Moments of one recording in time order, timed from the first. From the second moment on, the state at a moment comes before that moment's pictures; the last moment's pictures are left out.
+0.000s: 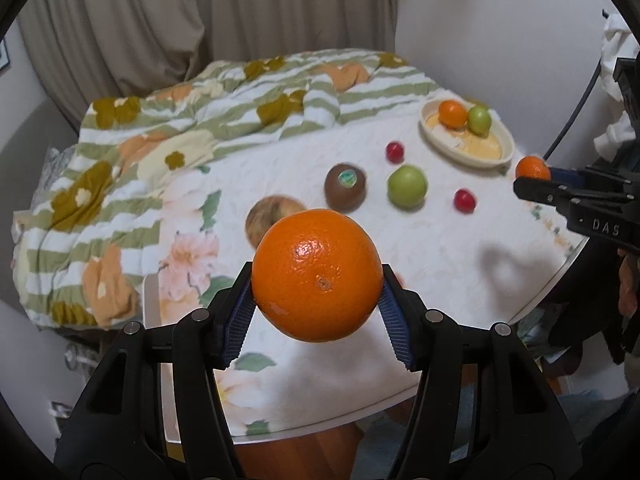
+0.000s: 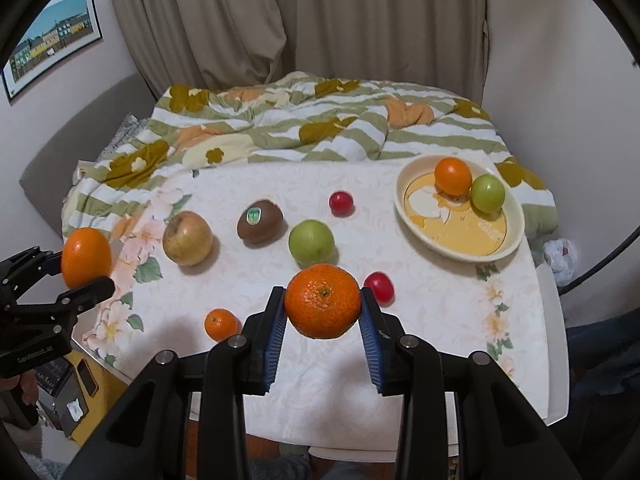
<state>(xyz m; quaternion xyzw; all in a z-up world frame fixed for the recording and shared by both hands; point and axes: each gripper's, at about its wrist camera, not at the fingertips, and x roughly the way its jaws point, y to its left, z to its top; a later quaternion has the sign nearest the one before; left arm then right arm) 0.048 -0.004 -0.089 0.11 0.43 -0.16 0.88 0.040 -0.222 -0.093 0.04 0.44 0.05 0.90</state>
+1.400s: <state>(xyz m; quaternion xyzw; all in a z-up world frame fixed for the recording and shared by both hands) 0.246 -0.297 -0.141 0.08 0.47 -0.21 0.86 0.151 -0.451 -0.126 0.06 0.45 0.09 0.88</state>
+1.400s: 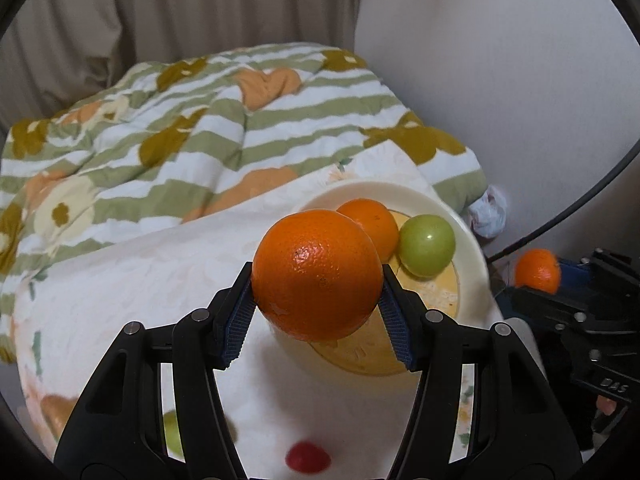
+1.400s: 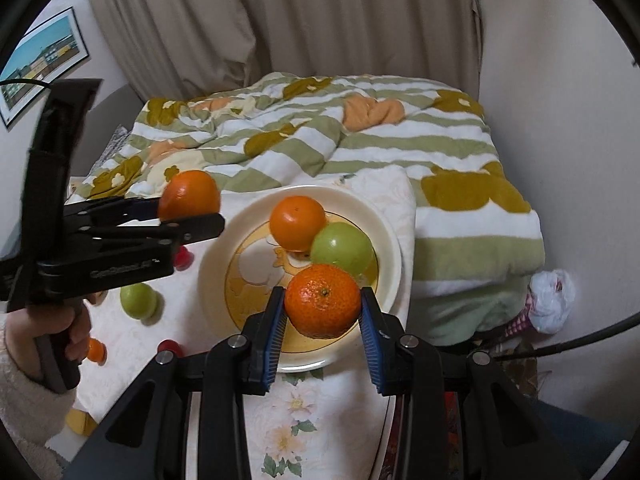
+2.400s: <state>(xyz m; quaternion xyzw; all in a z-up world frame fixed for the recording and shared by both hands) 0.264 -0.323 -0.173 0.20 0.45 -0.24 0.84 0.162 -0.471 -0.136 0.10 0.47 0.04 0.88</state>
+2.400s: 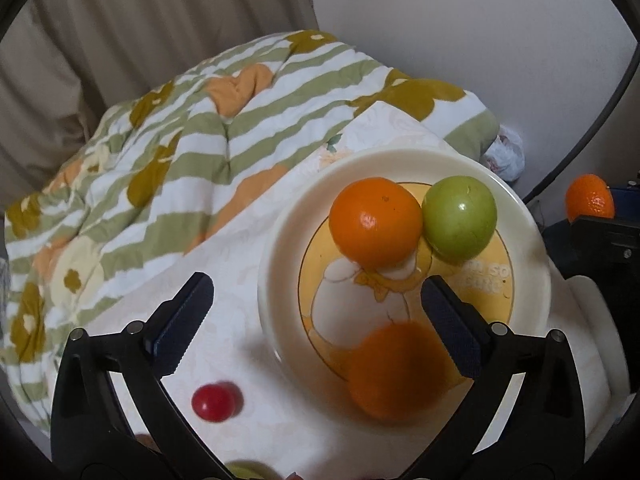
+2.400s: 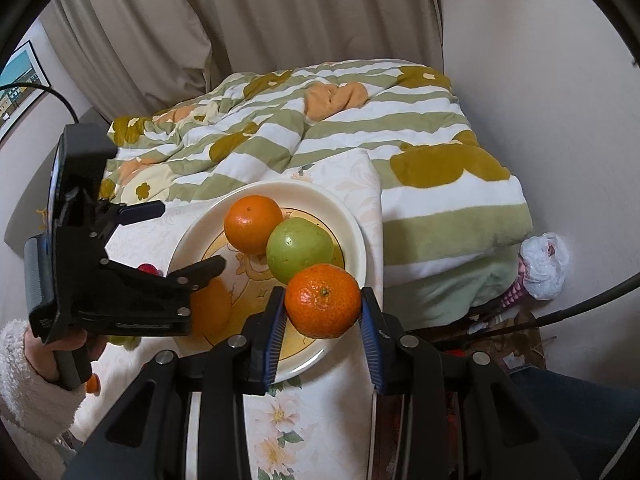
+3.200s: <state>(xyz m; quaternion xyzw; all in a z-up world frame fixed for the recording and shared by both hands) 0.189 -0.244 -0.125 0.08 0.47 -0.13 0.87 0.171 -0.449 -0.162 0.02 0.47 0.12 0.87</state>
